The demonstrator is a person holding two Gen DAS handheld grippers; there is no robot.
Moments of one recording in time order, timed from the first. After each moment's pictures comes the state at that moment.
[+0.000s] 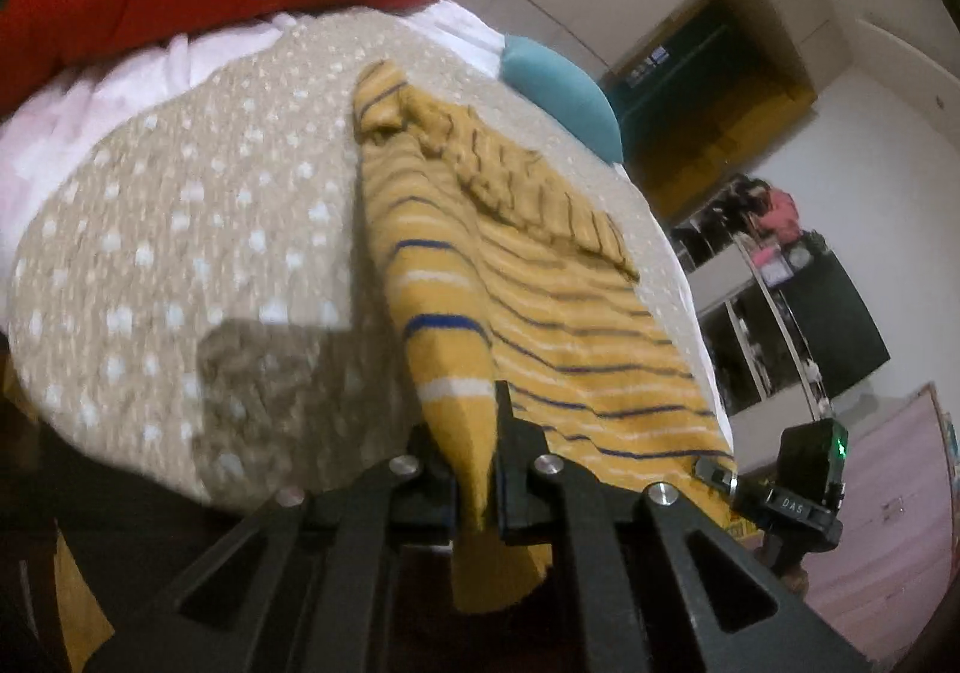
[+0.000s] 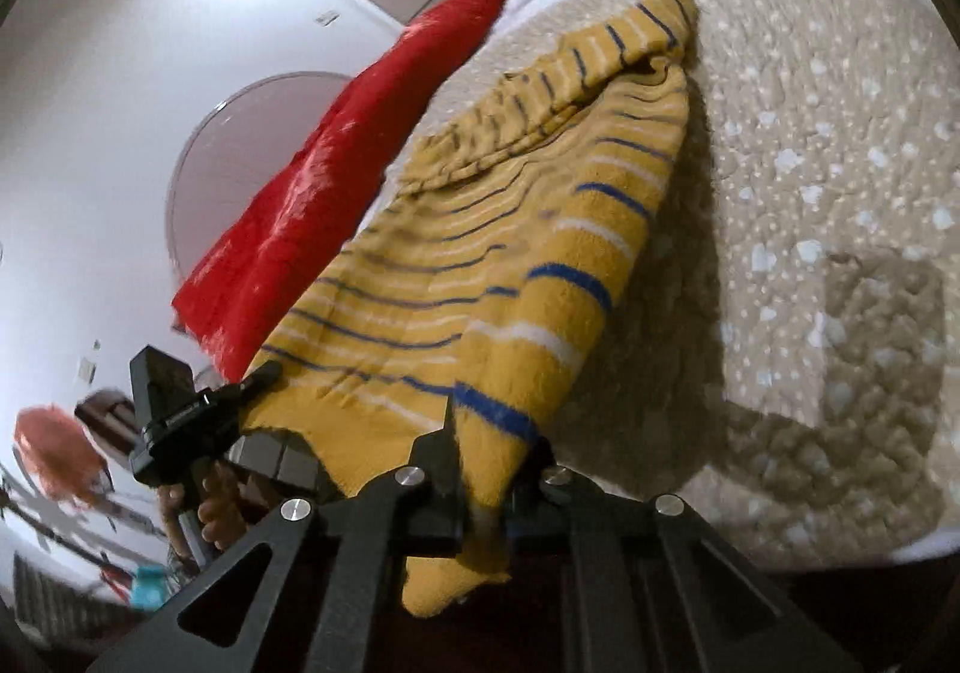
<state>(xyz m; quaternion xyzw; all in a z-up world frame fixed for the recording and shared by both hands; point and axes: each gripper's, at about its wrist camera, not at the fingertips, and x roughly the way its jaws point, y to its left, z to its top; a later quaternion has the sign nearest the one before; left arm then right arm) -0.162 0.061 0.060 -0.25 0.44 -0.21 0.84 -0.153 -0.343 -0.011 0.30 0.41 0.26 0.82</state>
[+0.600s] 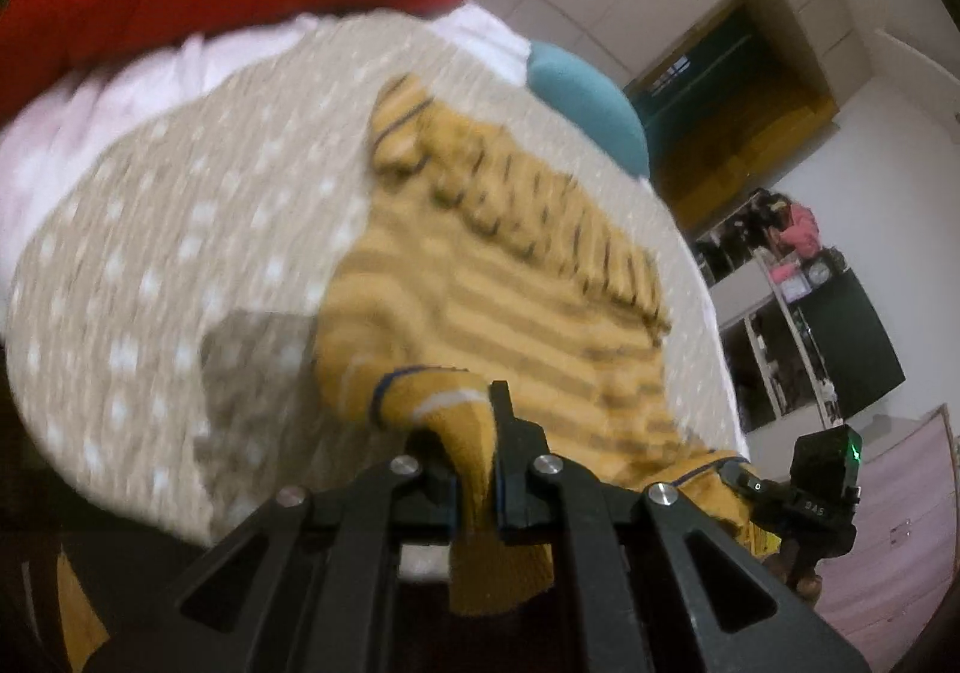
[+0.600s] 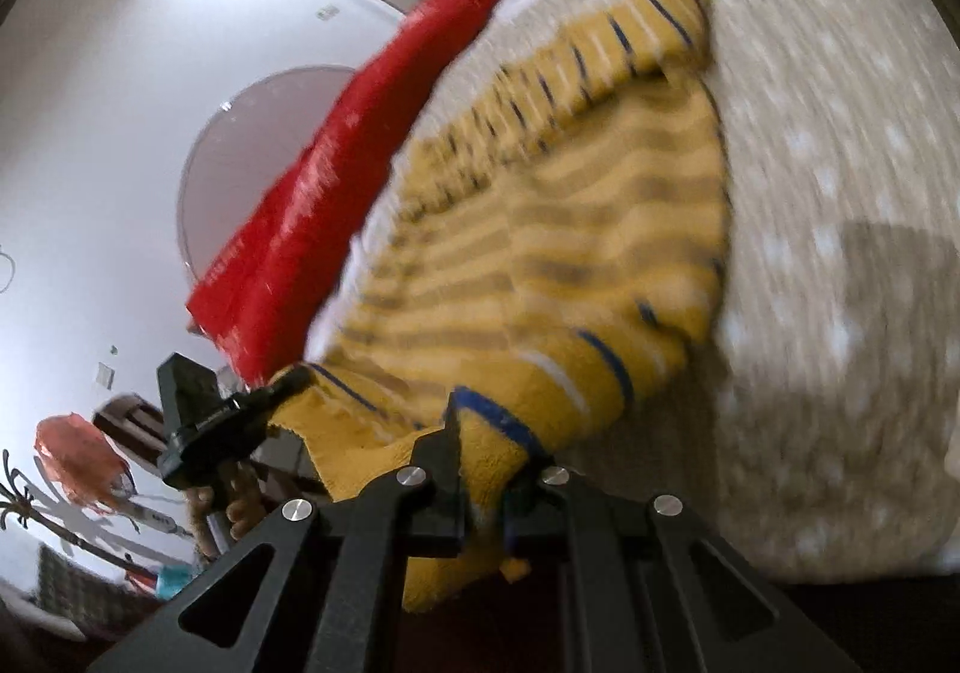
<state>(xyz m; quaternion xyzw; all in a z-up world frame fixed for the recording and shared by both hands) -0.103 0.067 0.072 -0.25 0.43 -0.19 0.85 -0.120 -0.359 -0.011 0.33 0.41 0.28 0.80</state>
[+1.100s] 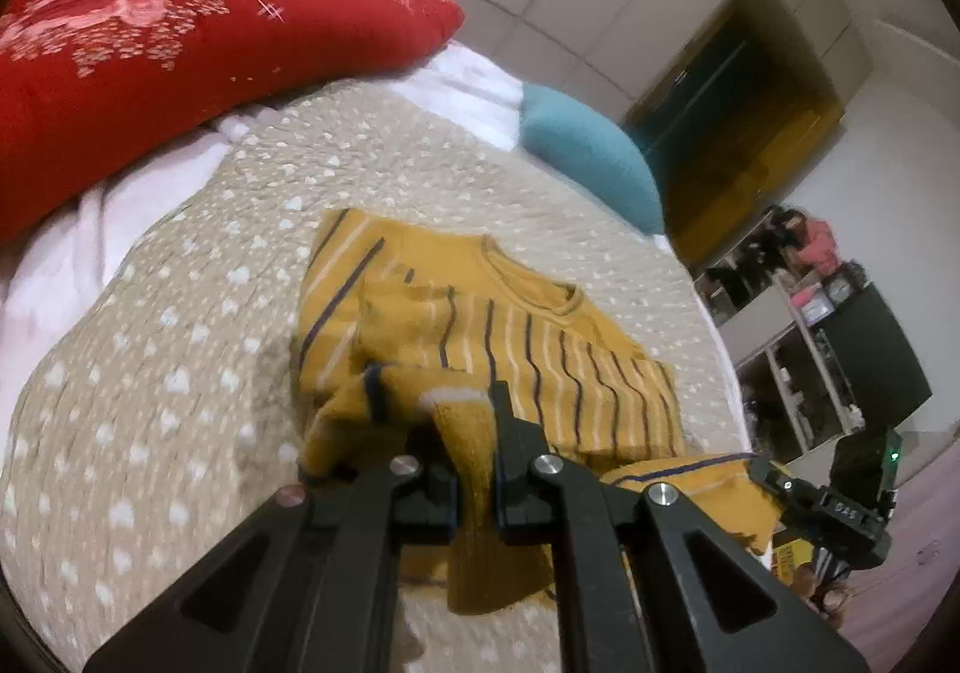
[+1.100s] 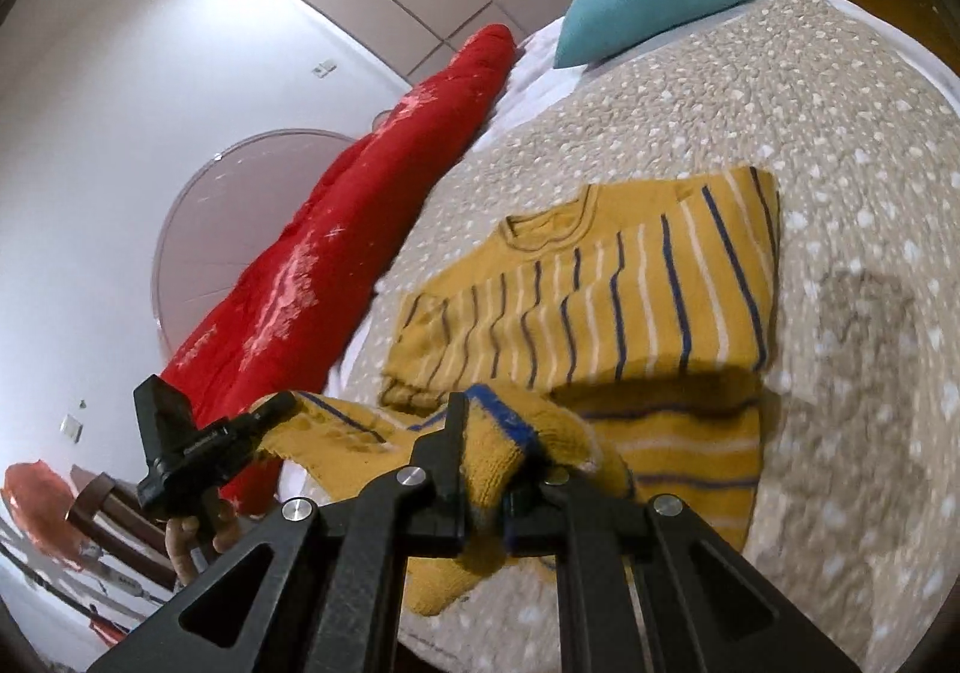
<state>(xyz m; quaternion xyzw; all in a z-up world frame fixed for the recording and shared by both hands) 0.051 0.032 0.104 -0.21 0.41 -0.17 0.87 0.017 -0.369 0.056 0.31 0.37 0.23 0.85</state>
